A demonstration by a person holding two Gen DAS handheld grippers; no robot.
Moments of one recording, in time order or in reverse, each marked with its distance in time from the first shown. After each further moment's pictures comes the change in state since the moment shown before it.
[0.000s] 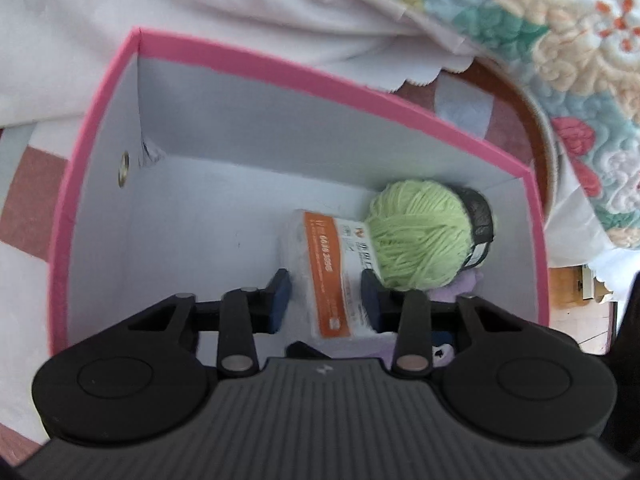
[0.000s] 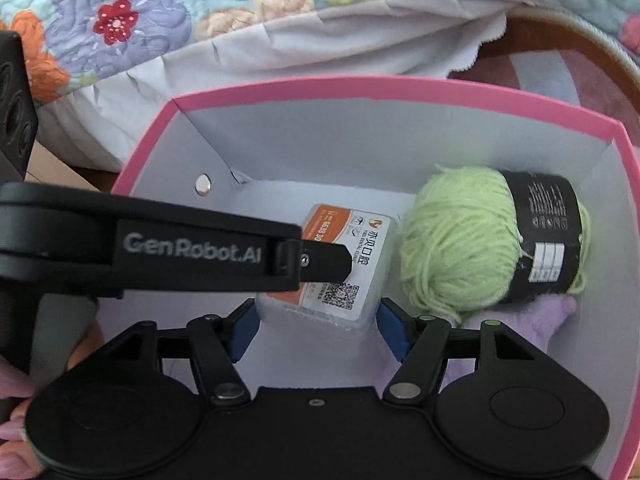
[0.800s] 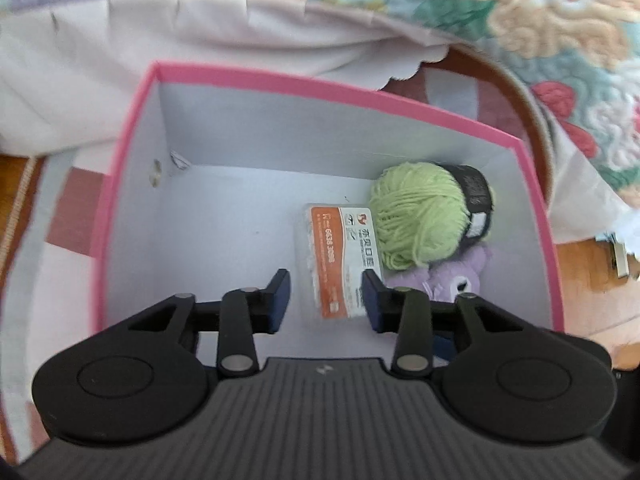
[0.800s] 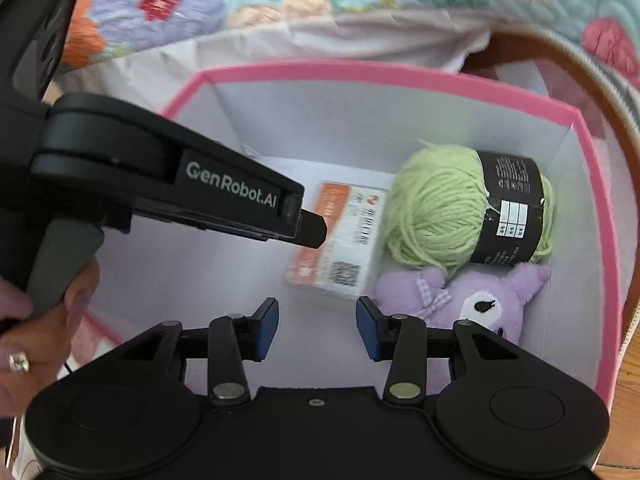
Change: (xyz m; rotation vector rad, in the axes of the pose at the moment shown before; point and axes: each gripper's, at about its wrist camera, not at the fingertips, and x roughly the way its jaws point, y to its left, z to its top) left arm -0.043 -0.024 -0.039 0.124 -0.104 0.128; right arm -0.035 0.012 -0.050 -0.116 -0.114 -0.022
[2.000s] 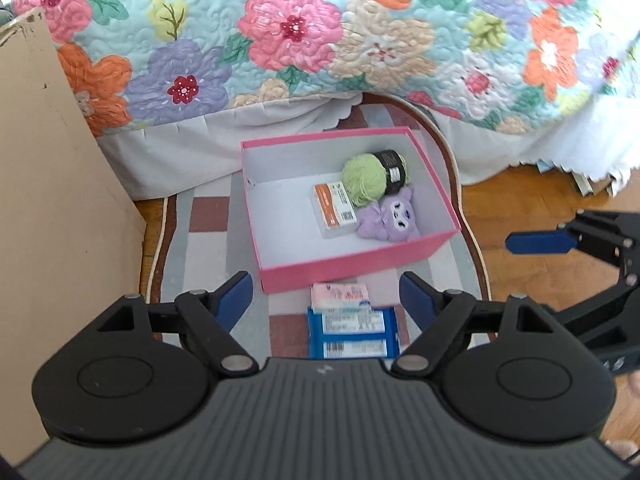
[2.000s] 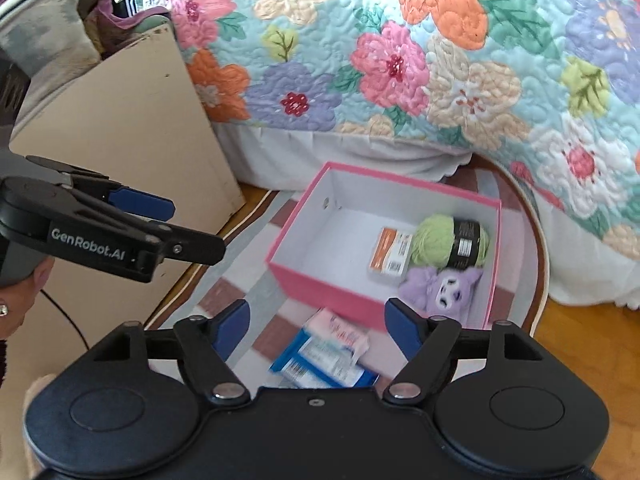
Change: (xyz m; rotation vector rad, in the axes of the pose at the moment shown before) left arm -0.265 -0.043 -0.086 0.242 -0.100 0.098; right arm -0.242 0.082 -0.033 -0.070 -0.079 0.036
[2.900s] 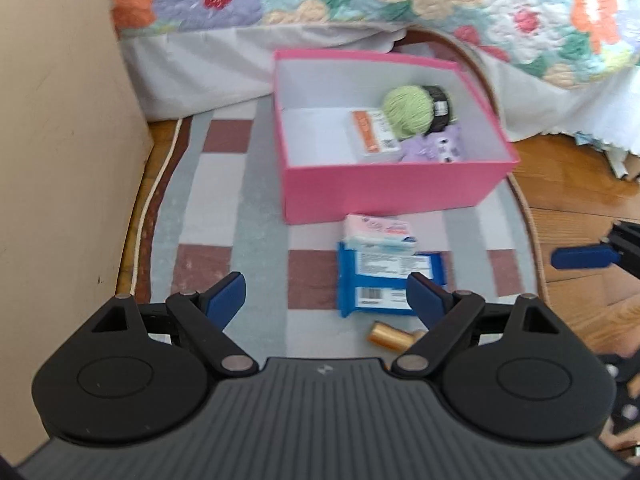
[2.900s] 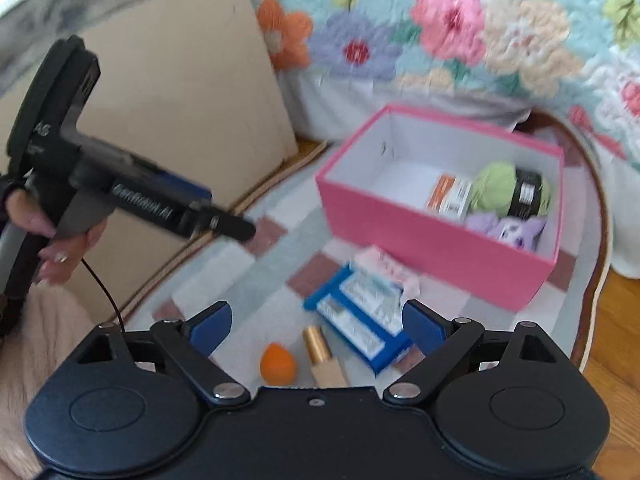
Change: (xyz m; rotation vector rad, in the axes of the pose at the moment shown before) left arm 0.082 0.030 -0.097 -0.086 0.030 0.053; right arm 0.056 -0.001 -0.101 -0.131 -0.003 0.171
